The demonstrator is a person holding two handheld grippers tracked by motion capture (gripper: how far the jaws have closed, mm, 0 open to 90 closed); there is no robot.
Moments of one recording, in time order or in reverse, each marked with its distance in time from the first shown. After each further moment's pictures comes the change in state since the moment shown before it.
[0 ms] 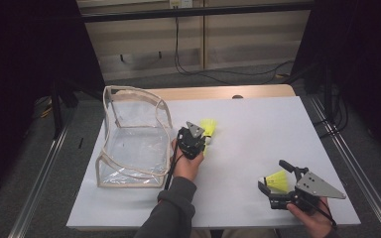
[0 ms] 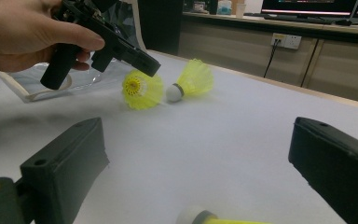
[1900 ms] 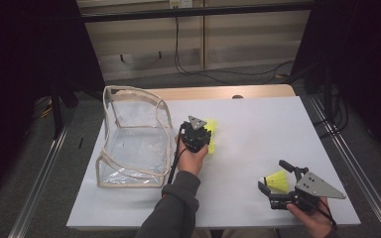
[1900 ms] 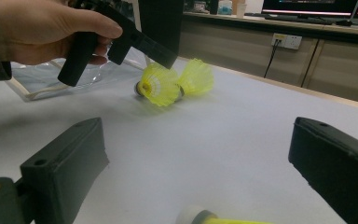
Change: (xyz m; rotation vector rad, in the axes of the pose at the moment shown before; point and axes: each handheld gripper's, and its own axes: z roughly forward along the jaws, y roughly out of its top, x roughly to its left) left arm 0.000 0.016 0.010 -0.051 -0.058 -0.096; right arm 0.000 0.000 0.000 0.000 0.004 -0.006
